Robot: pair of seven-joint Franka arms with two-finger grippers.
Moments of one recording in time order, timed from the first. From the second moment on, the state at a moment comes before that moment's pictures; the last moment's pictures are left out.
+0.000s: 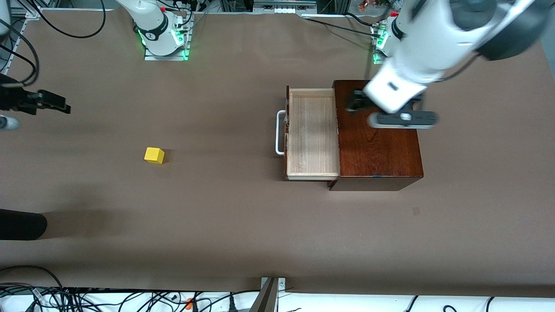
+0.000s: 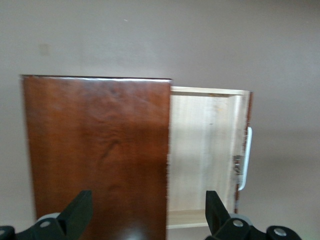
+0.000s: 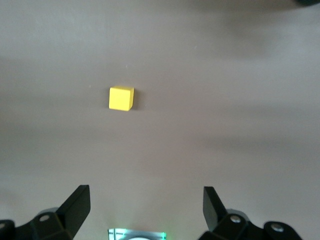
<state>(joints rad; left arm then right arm) -0.04 0.25 -0.41 -1.34 -0.02 1.54 -0.48 0.00 0.11 -0.11 -1.65 0.03 1.55 -0.16</state>
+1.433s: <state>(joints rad) -0.10 0.05 0.01 -1.55 0.01 1.51 0.00 0.16 0.36 -0.07 -2.18 0.03 2.52 0.16</state>
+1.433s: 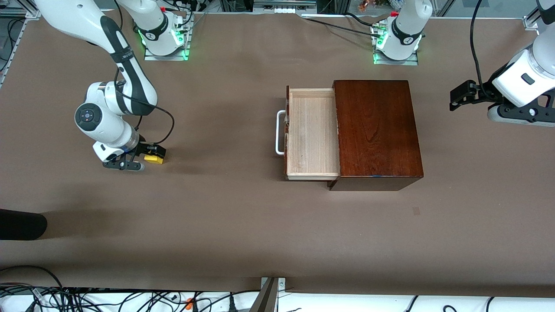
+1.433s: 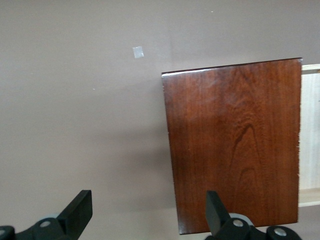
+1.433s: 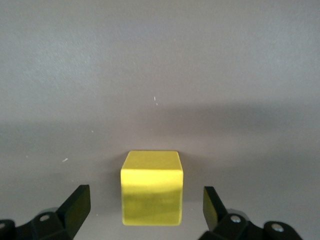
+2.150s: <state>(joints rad) -0.10 0.04 0.01 -1.55 0.02 1.51 0.00 0.16 0.41 -0.07 -2.22 0.03 2.61 0.13</state>
